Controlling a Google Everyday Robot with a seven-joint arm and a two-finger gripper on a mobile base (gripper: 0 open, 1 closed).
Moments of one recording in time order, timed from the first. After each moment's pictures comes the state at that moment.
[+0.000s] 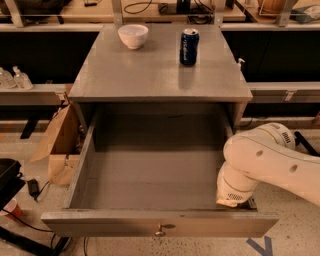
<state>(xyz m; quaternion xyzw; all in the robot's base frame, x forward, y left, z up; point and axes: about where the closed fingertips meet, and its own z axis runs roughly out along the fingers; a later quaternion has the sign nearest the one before) 0.431 -0.192 0.647 -0.60 0.80 -0.02 0.06</state>
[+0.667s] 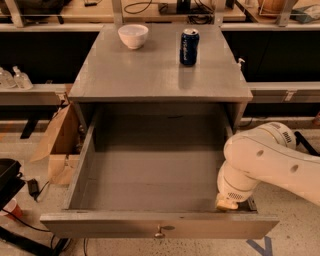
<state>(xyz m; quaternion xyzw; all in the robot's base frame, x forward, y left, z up) 0.430 -0.192 0.648 -0.60 0.79 -0.02 0.06</state>
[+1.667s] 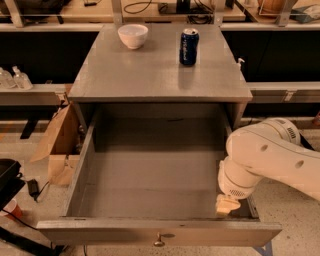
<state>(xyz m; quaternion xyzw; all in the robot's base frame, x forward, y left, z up) 0.434 -0.189 0.662 -0.61 0.79 -0.02 0.07</state>
